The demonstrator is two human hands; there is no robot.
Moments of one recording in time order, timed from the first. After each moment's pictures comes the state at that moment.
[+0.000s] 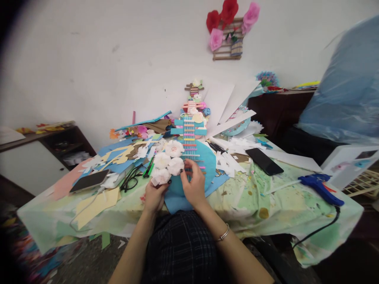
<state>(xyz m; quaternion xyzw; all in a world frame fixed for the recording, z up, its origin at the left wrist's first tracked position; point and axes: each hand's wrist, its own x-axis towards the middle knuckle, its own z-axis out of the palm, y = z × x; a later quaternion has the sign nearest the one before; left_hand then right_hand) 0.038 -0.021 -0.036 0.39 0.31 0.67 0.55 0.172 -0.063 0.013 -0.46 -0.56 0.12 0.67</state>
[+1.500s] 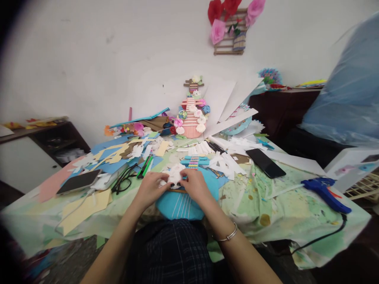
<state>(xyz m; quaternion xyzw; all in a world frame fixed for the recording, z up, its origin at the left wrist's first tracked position) 0.023 -0.010 0.008 0.80 0.44 0.37 0.14 0.208 -0.041 0.007 -0.57 -0.70 0.18 0.40</state>
